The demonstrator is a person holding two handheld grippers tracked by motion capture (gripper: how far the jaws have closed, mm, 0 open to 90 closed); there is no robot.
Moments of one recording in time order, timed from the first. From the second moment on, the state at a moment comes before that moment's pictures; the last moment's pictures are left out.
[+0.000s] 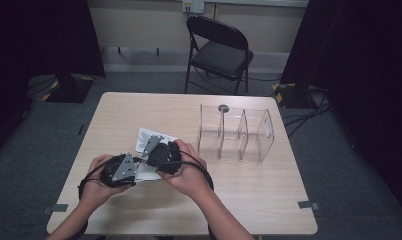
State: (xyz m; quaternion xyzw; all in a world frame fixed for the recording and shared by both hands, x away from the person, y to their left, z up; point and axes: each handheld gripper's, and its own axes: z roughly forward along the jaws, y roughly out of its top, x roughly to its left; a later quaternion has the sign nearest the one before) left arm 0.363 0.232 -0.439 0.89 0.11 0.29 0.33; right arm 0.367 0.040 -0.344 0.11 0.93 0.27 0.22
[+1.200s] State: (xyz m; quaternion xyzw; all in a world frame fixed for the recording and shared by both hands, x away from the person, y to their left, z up) left arm 0.366 0.238 -0.392 0.91 0.15 0.21 0.32; right arm 0.356 -0.081 -0.423 0.25 0.88 0.36 0.16
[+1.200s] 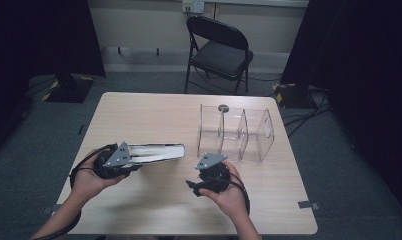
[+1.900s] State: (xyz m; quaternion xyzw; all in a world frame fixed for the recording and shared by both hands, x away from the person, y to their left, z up) left arm 0.371 0.246 -0.373 0.92 0.16 0.16 0.31; right arm 0.367 -0.109 -0.501 0.34 0.85 0.37 0.15
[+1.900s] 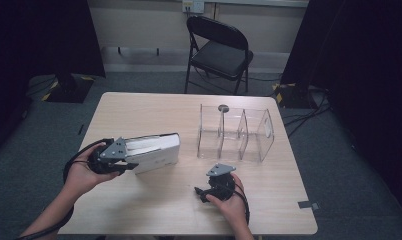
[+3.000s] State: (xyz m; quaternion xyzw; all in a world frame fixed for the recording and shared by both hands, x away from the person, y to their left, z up) left arm 0.370 0.257 -0.367 0.92 0.18 0.09 0.33; right arm 0.368 -0.109 -0.501 0.34 0.85 0.37 0.15
